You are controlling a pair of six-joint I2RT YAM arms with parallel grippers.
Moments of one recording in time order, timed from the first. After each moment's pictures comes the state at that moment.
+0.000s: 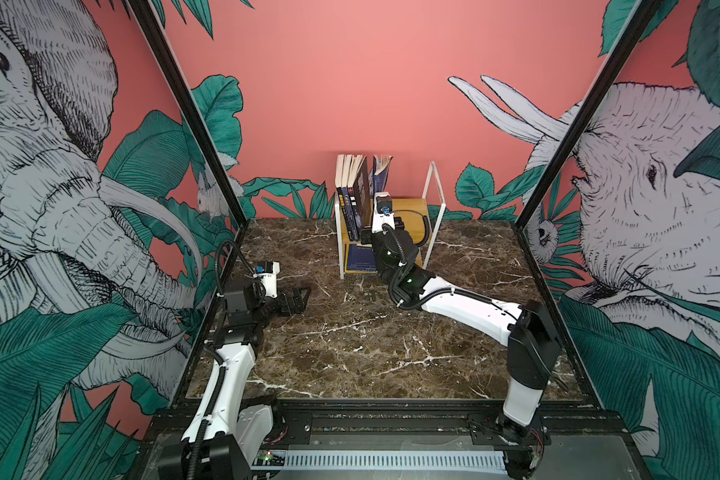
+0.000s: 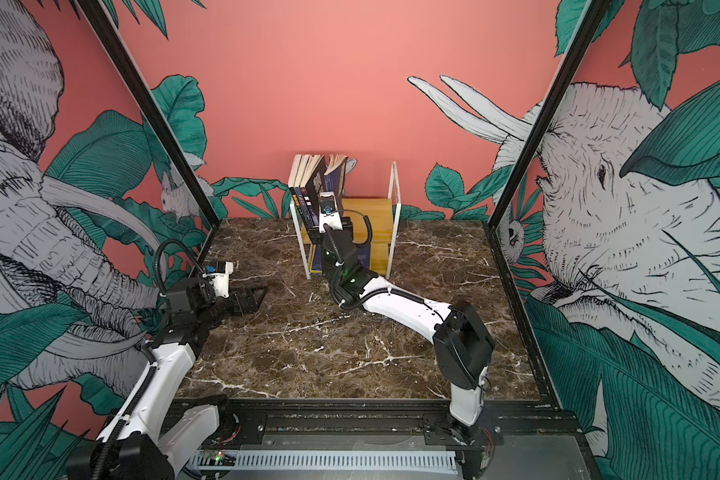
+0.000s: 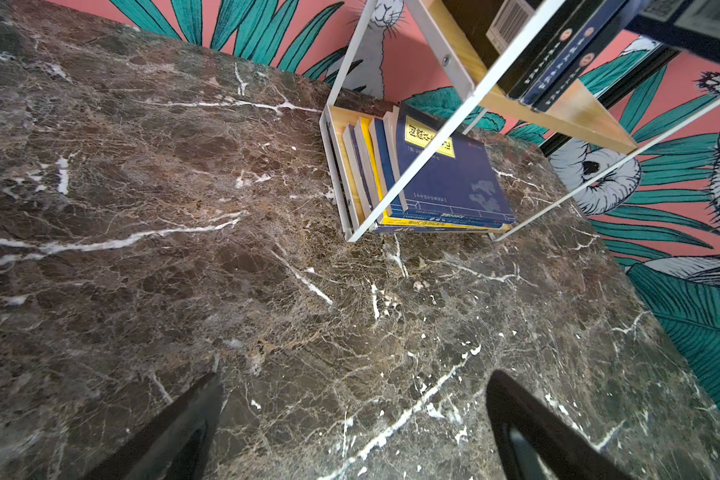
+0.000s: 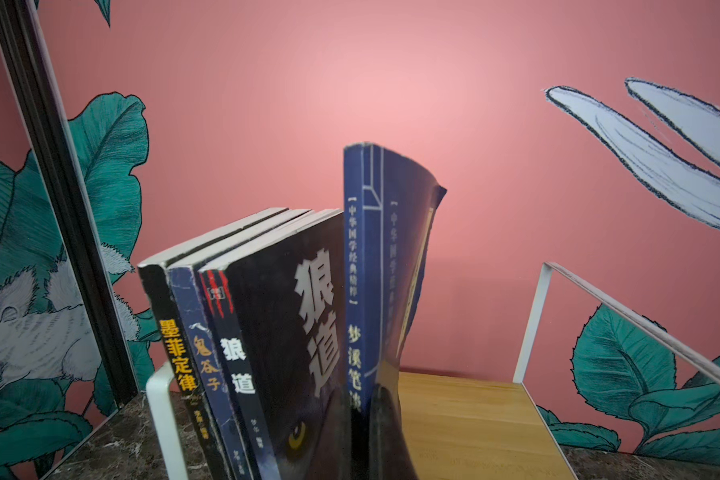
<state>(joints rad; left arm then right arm) 0.12 0.93 0.59 -0.20 0.58 -0.13 0.89 1.85 1.53 0.59 0.71 -0.17</state>
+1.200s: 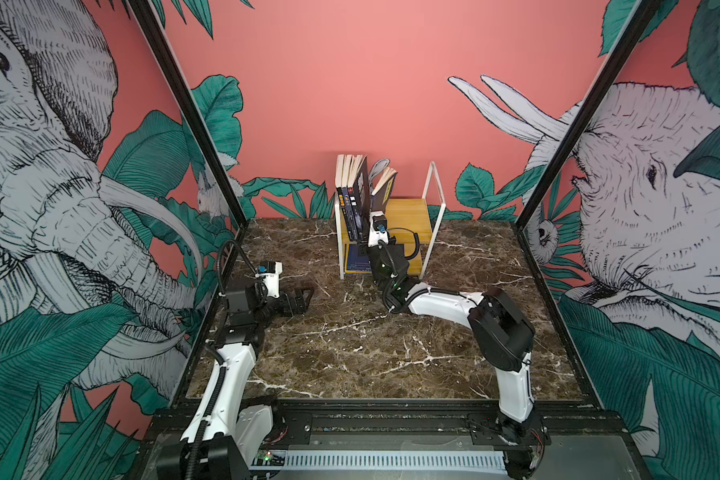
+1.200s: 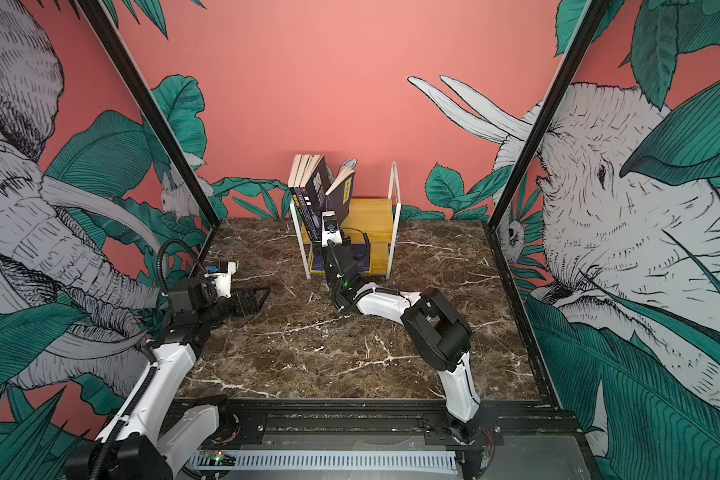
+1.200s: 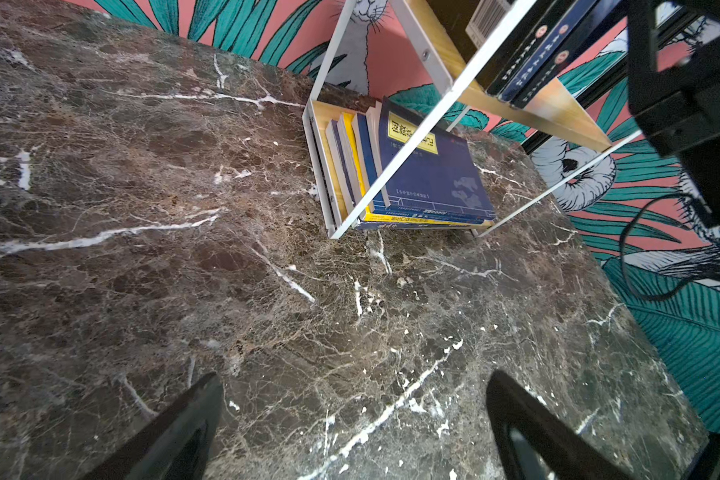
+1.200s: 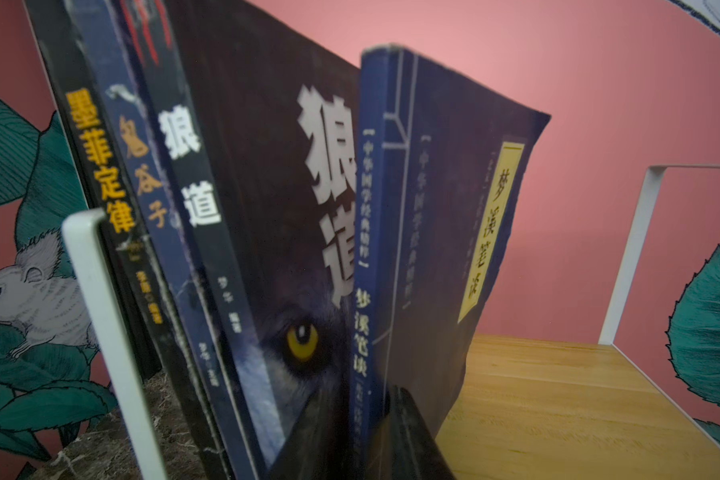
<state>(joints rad) 0.10 0.93 0.59 -0.20 0.61 -0.16 0.84 2.00 1.39 0.86 0.54 -0.08</state>
